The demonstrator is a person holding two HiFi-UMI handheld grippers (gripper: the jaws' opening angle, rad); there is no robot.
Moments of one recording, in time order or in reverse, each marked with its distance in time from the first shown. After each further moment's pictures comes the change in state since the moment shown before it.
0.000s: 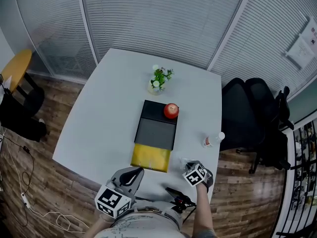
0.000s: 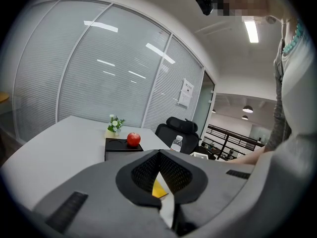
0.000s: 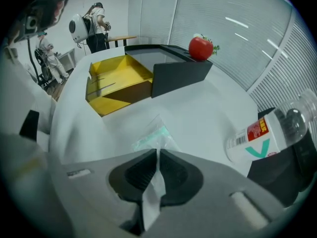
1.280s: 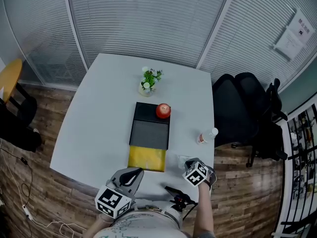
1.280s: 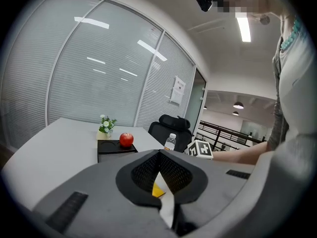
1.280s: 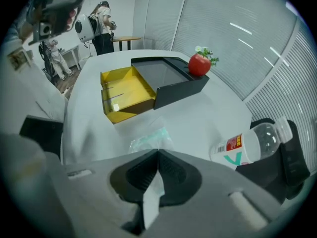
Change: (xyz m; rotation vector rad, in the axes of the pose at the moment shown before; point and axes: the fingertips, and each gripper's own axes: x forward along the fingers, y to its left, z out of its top) left arm 0.006 -0.010 0.002 0.050 0.035 -0.091; right arm -0.050 -0.002 0.015 -0.047 -0.008 -0.021
